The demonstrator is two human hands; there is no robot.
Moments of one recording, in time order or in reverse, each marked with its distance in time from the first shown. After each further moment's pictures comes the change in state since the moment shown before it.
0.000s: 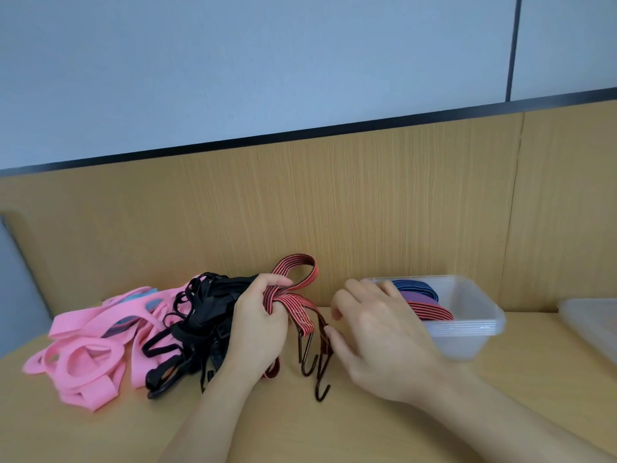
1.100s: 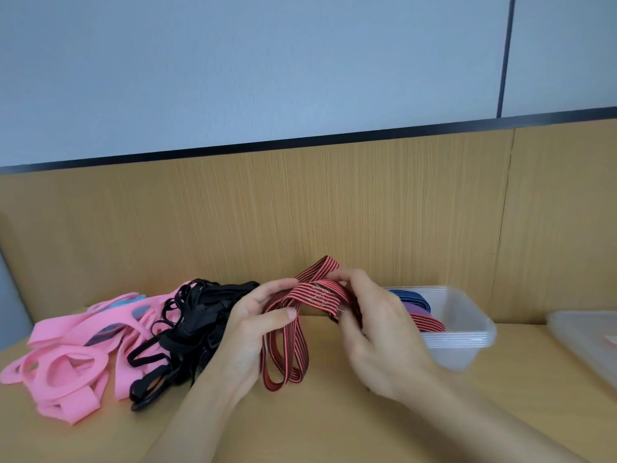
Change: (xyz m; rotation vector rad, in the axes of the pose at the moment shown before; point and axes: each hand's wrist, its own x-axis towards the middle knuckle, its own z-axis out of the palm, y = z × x) left_hand 0.000 0.012 -0.008 -0.682 -0.293 -0.213; right_hand 0.005 0.002 -0.001 0.547 0.215 0.117
